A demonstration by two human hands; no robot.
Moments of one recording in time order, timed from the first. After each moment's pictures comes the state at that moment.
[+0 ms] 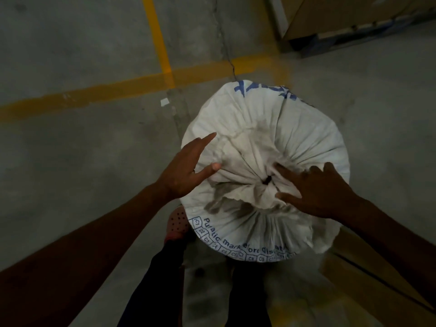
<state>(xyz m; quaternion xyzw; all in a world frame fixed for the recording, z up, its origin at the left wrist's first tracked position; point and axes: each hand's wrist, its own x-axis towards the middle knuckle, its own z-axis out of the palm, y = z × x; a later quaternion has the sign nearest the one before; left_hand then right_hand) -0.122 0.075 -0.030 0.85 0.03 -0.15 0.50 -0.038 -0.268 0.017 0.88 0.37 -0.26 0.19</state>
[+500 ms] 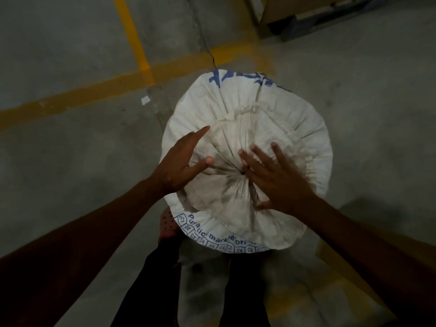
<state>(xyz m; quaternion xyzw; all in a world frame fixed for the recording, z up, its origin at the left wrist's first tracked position) -0.101 0.032 -0.035 0.86 -0.02 -0.16 0.48 -0.060 -0.264 0.000 0.83 0.49 -0.20 0.17</state>
